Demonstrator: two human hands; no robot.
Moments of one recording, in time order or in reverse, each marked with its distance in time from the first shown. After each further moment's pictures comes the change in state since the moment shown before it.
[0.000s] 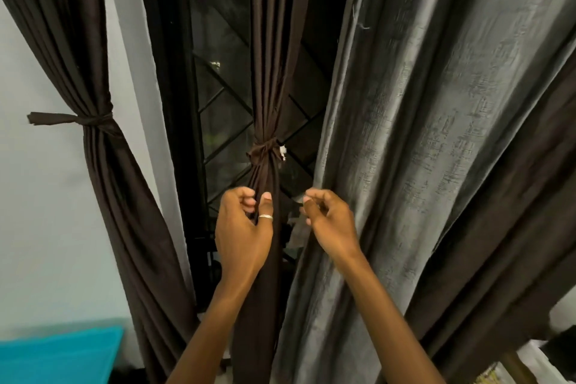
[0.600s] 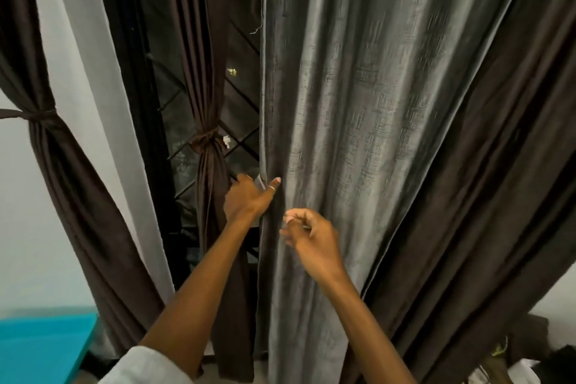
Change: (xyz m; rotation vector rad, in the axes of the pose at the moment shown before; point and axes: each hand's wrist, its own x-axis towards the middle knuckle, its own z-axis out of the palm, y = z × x) left_hand 0.017 0.024 0.151 0.566 -0.307 -0.296; right_hand -0.024 0.034 -0.121 0.096 -0.140 -0.033
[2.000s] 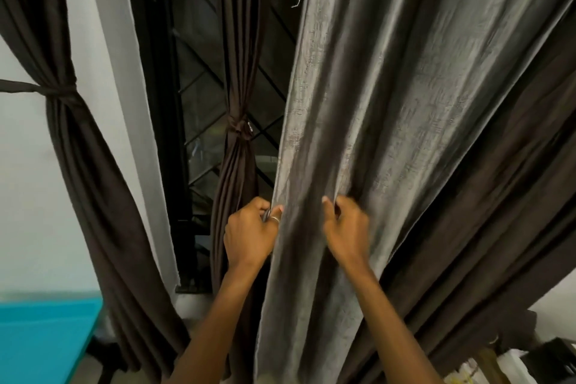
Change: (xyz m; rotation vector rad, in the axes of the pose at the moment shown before) left_hand -0.075 -0.069 -0.034 -0.264 0.140 0.166; right_hand 0.032 0.018 0.025 -0.532 0.387 -0.208
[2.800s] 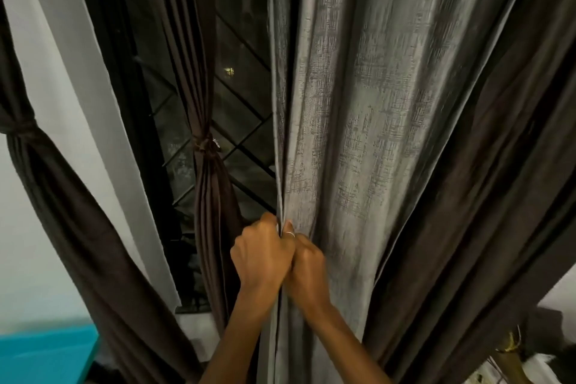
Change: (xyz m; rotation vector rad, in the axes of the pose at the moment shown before) left_hand -0.031 0.074 0.041 0.365 -0.028 0.069; right_hand -0.038 0.034 0.021 0.095 -0.238 -0.175
